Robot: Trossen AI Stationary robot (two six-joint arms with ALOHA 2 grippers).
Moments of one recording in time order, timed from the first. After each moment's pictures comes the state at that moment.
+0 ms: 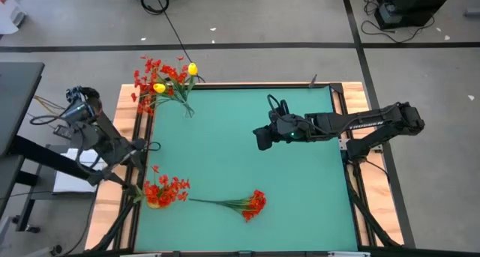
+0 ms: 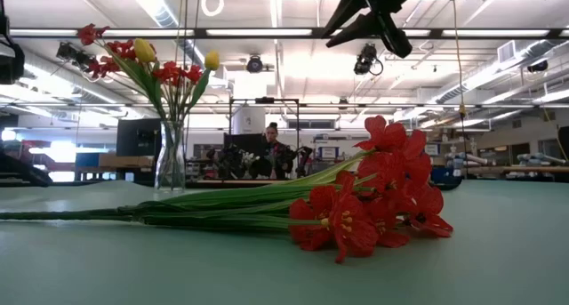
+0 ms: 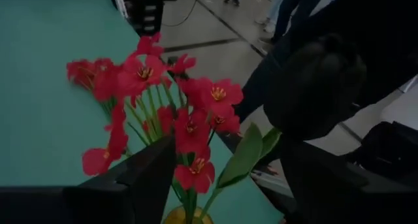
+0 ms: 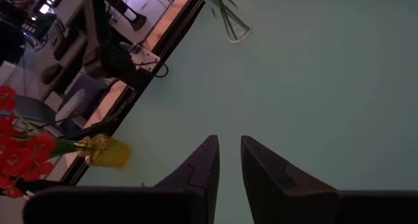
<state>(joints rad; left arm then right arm) -0.91 0.44 0.92 -0.88 -0.10 -0.37 0.05 1.37 1.11 -0.36 0.32 0.98</state>
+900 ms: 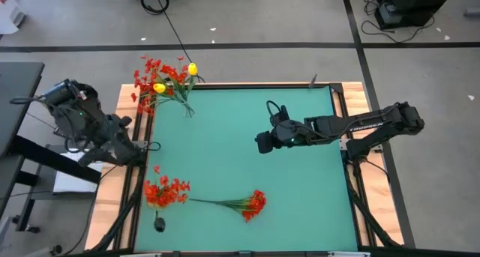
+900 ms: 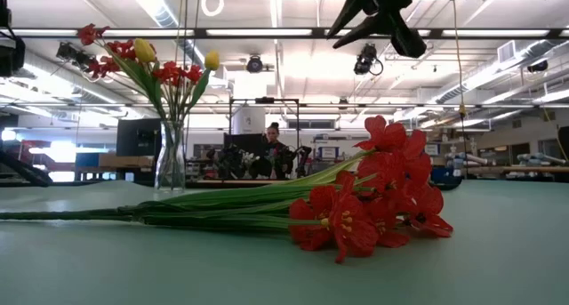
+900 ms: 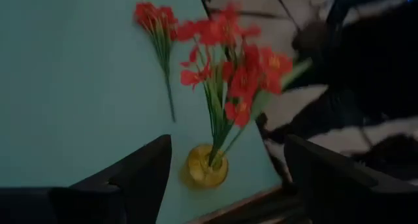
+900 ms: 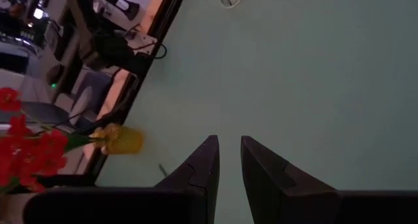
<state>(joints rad) -0.91 0.52 1.25 -1.37 -0.20 -0.64 0.10 1.37 1.11 -0.41 0.27 1.17</state>
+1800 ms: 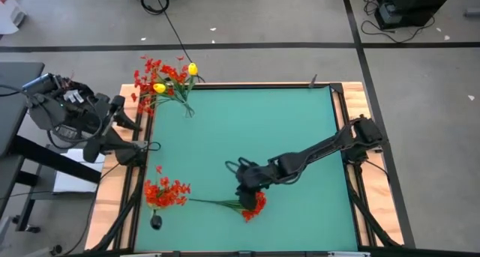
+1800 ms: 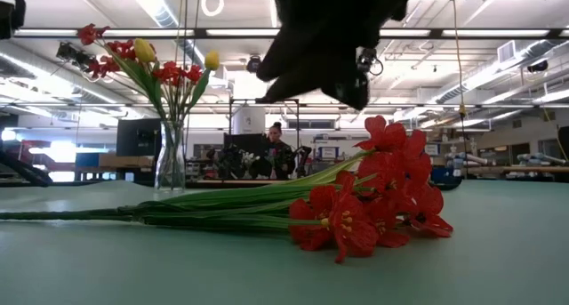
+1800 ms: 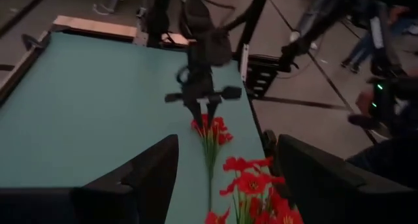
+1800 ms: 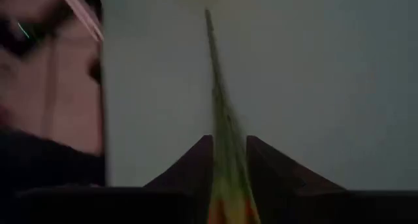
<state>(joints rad) -0.91 0.83 1.65 -1.34 -0.61 -0.62 0.30 1.86 1.26 -0.16 0.00 0.75</state>
